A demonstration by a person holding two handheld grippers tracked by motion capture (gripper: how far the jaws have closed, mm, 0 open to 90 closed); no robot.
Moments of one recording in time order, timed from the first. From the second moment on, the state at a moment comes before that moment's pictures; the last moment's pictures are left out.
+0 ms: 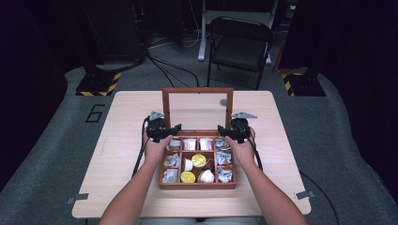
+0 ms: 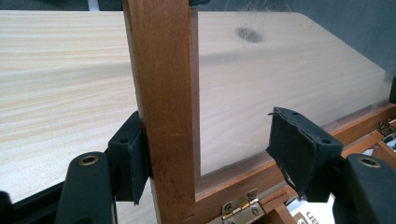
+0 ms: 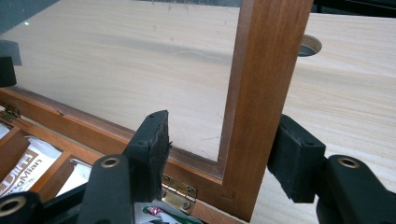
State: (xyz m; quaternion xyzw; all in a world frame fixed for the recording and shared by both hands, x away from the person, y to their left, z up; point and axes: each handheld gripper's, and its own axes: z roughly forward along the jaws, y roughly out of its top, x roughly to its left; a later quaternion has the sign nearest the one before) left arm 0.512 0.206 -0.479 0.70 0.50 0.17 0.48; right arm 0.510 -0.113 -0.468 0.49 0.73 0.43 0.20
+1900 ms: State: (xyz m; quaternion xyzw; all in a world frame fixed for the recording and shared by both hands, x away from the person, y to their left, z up) left arm 0.532 0.209 -0.492 0.70 0.55 0.10 0.45; right arm 0.530 -0.121 -0.482 0.54 0.71 0.43 0.13
